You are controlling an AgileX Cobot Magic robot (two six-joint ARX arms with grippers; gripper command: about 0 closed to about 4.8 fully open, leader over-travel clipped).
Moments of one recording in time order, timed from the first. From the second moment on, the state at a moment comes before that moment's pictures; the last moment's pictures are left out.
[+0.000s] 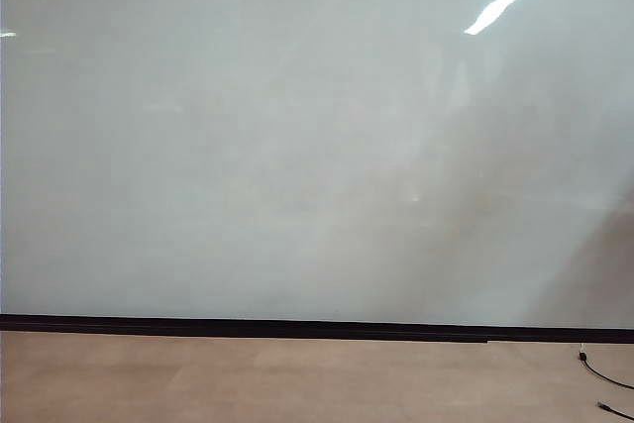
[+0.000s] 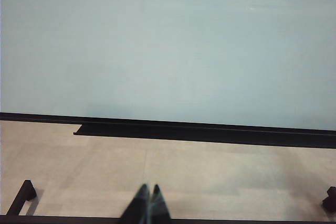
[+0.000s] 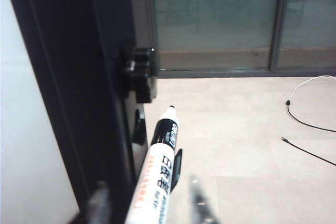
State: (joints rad) left arm 0.00 0.00 0.00 -0.15 0.02 -0.01; right arm -0.52 1.96 0.64 1.35 -0.60 0.06
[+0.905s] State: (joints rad) left arm 0.00 0.00 0.00 -0.15 0.02 -0.01; right arm -0.52 1.96 0.64 1.39 -0.35 0.09
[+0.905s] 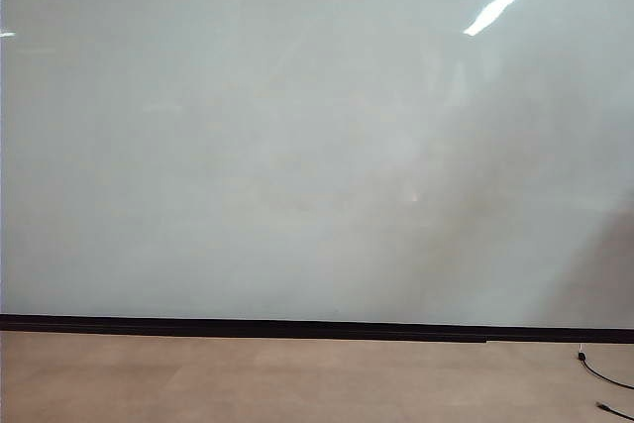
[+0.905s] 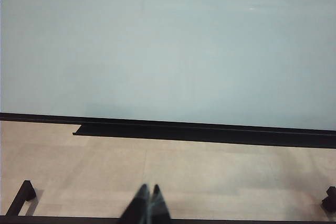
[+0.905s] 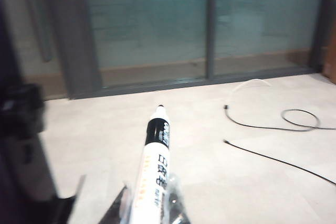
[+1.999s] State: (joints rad) left arm 0.00 0.00 0.00 -0.15 0.02 -0.01; right arm 0.28 1.43 0.09 1.37 0.56 0.04
